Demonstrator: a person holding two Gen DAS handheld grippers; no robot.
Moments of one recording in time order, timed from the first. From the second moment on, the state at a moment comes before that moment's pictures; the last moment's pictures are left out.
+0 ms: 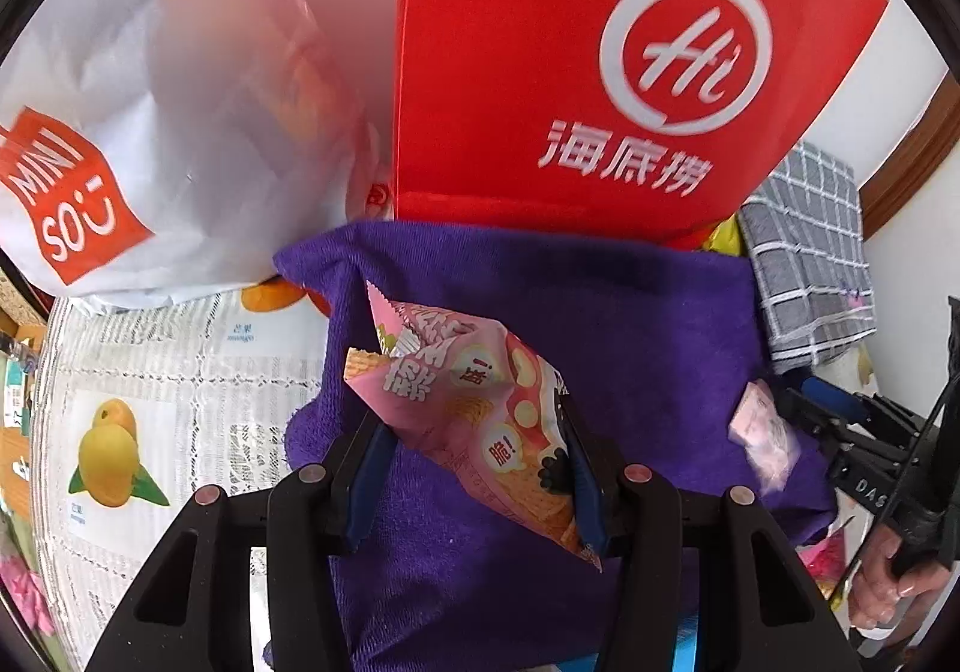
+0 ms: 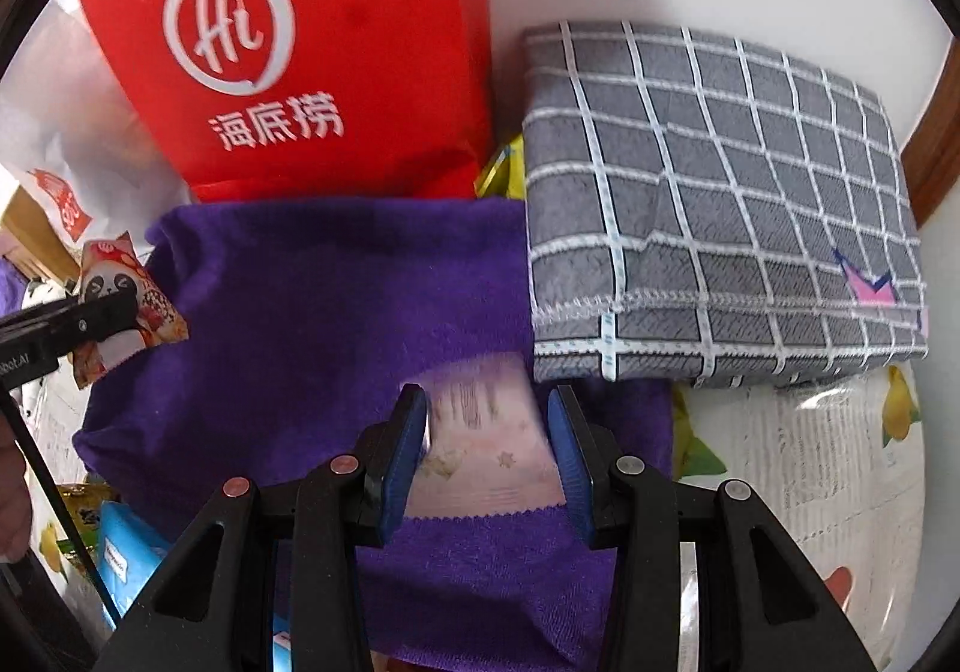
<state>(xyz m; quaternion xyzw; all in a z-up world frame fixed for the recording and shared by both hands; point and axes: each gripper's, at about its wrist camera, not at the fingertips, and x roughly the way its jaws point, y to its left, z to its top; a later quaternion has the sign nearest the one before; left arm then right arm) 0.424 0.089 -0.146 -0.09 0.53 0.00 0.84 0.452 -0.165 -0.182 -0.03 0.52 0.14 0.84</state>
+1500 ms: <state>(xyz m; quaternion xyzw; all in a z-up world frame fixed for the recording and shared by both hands) 0.290 0.067 -0.070 -0.07 0.47 -0.05 0.88 0.303 -0.242 -0.149 0.04 0.49 0.13 0.86</state>
